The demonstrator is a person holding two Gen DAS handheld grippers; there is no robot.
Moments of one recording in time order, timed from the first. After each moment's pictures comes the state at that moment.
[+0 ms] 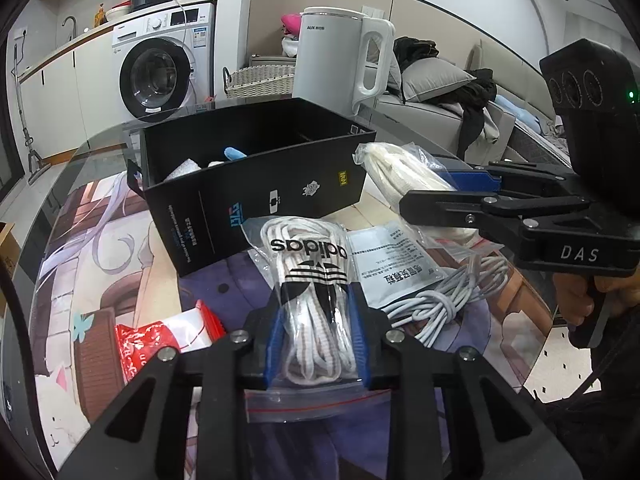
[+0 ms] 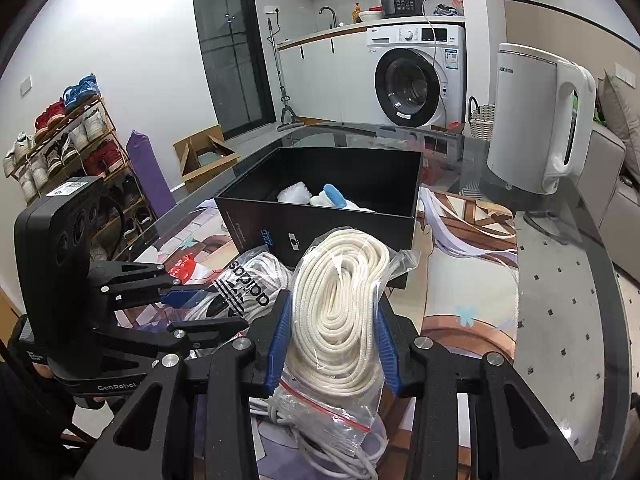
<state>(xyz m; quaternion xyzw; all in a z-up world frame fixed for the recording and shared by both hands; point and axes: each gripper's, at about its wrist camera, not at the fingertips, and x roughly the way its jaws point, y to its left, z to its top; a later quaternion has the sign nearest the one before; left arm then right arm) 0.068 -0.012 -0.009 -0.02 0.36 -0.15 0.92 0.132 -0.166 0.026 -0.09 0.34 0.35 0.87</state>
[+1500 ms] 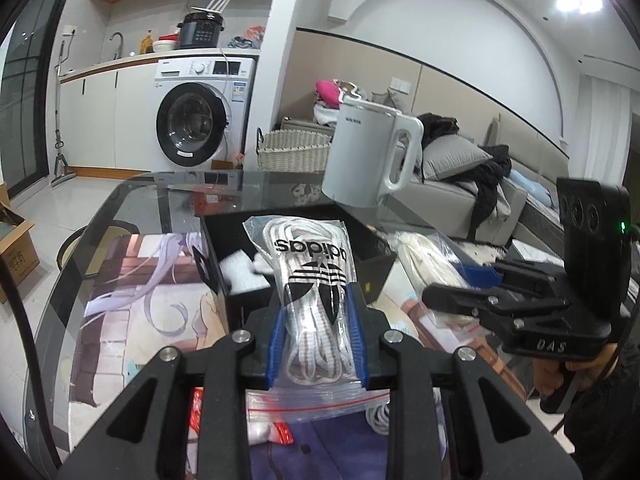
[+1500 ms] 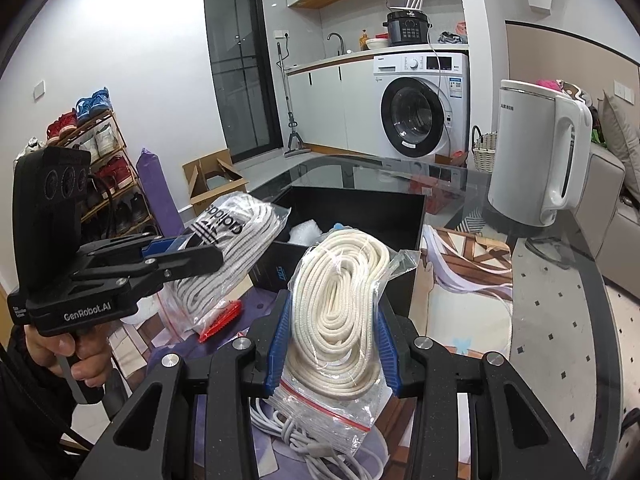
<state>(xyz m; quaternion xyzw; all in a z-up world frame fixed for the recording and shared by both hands) 0.065 0.027 0.044 -0.09 0.25 -0.10 0.96 0.117 -0.169 0.048 -0.08 0.29 0.37 0.88</state>
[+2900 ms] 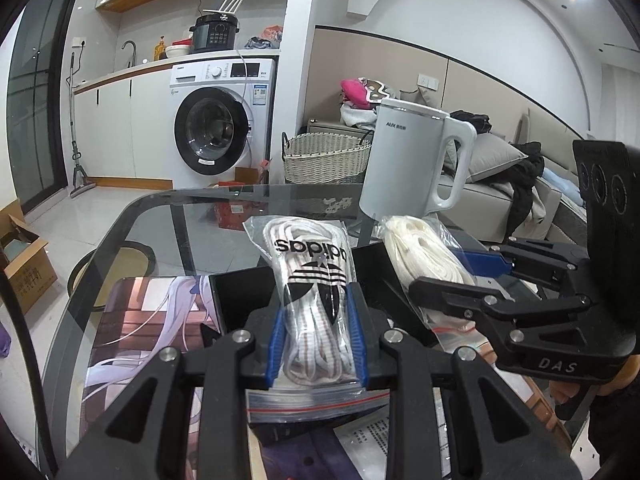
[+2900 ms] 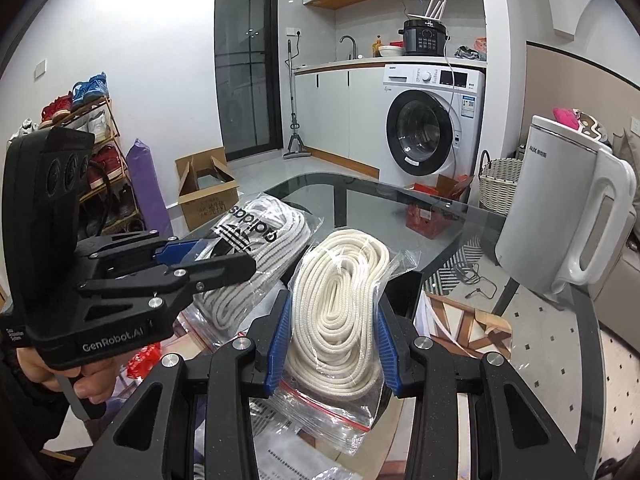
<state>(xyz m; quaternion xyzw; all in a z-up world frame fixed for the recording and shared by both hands) 0.154 0.030 0.042 -0.06 0.26 -0.05 0.96 0.202 -0.114 0.061 -0.12 0.27 0.37 0.88</state>
